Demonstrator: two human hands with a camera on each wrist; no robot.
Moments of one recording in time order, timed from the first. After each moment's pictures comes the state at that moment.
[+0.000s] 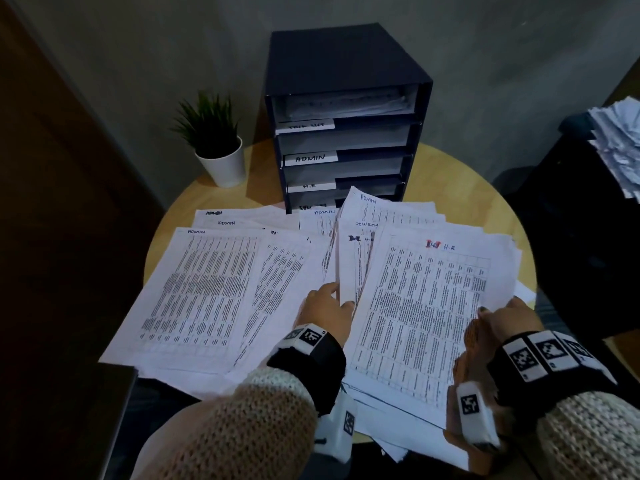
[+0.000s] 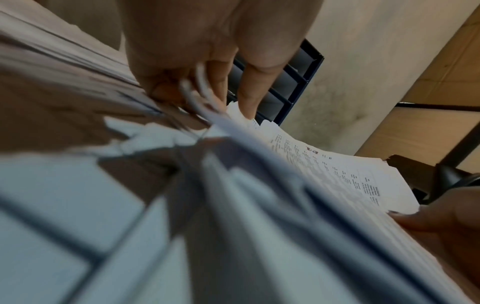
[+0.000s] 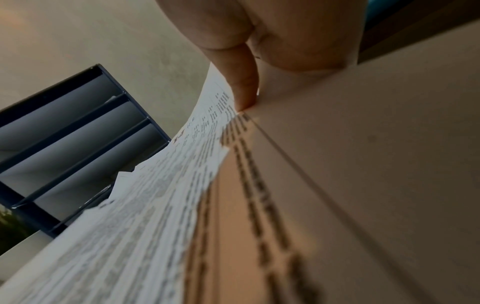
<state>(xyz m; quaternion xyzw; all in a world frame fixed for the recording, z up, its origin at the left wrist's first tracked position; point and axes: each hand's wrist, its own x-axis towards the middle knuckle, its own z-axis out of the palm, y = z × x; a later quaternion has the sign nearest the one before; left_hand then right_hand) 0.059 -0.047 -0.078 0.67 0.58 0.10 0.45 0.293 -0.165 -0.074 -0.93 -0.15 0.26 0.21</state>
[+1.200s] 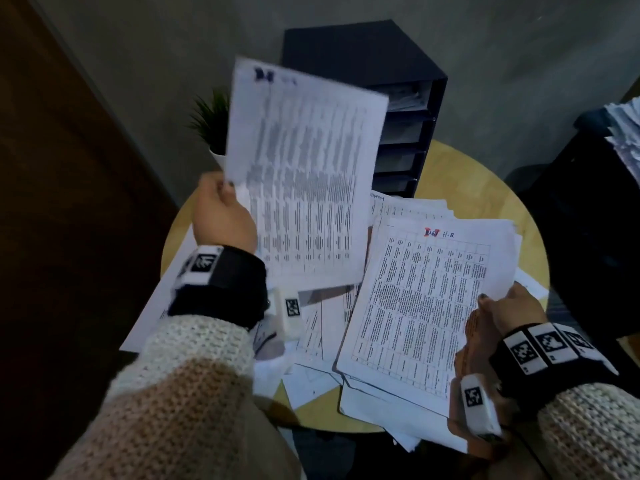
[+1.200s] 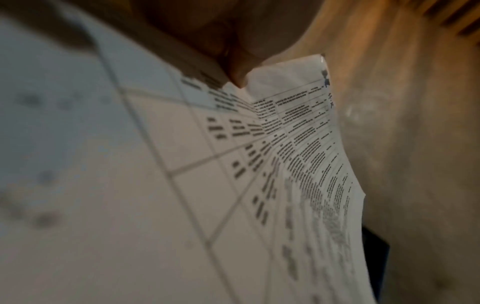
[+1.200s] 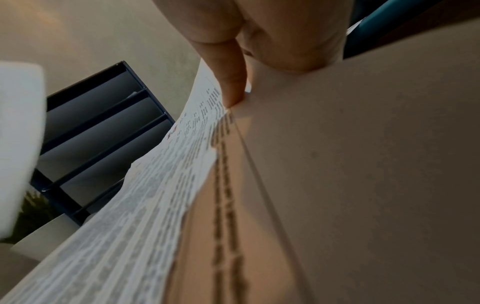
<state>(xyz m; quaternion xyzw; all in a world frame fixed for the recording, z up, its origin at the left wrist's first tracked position) -0.013 0.024 0.058 0.58 0.64 0.47 0.19 0.269 -0.162 -0.058 -0.90 -0.15 0.24 0.32</state>
